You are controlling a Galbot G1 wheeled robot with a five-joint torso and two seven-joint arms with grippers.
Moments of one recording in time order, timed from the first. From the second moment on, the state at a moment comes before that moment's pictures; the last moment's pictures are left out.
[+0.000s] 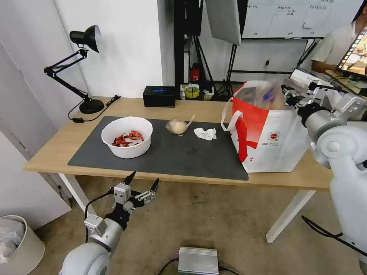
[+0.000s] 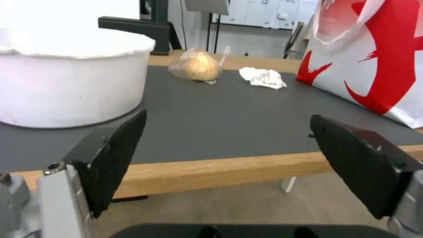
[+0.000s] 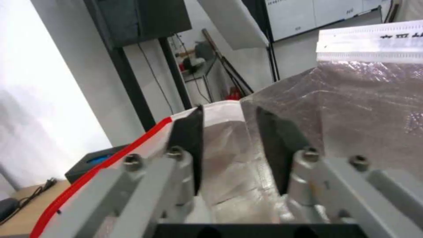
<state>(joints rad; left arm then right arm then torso) 1.56 -1.10 -0.42 -2.13 -0.46 0.00 0.05 -0.74 0.96 0.57 1.90 1.03 -0.52 0.32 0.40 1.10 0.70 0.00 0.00</state>
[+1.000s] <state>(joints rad) 1.58 -1.12 -0.46 -2.12 -0.43 -0.06 0.05 -1.03 0.86 0.51 2.15 0.96 -0.26 -0.06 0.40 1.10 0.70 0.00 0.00</state>
